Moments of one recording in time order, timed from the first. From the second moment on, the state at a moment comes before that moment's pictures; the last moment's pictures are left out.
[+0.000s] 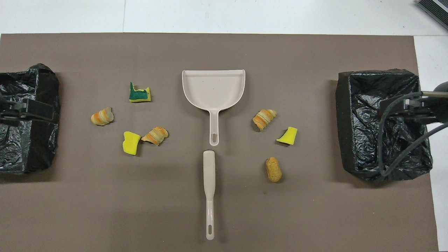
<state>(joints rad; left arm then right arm) 0.03 0.00 -0.06 -1.61 -0.10 1.54 -0.01 -0.01 -0.01 0.06 -1.49 -0.01 1.49 0.19</state>
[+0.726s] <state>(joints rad) -0.40 -0.11 -0.08 -2.03 -0.11 1.86 -0.31 -0.01 -0.01 0.04 -1.49 -0.01 1.49 0.19</state>
